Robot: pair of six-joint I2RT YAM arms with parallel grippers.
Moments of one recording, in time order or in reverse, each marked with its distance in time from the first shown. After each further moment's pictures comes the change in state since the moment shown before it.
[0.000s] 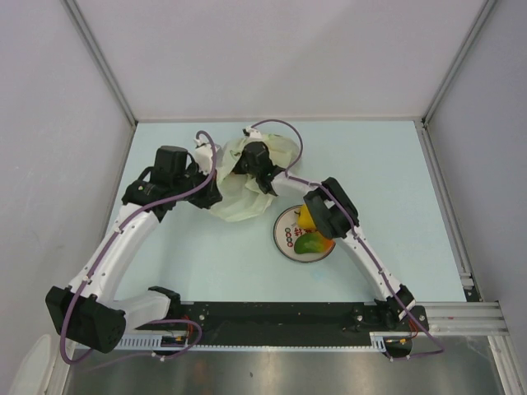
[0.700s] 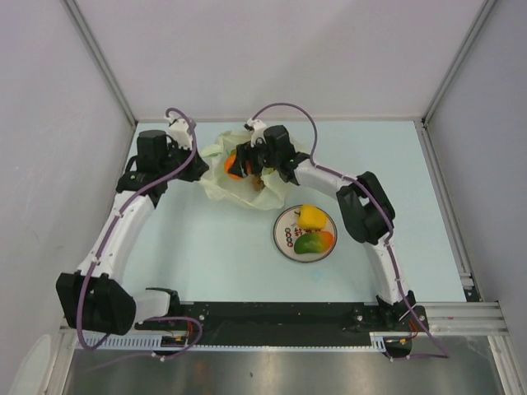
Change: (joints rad) left arm 0.188 0.073 0.009 0.277 -0.026 -0.102; right arm -0.049 -0.405 -0.327 -0.211 -0.341 -0.341
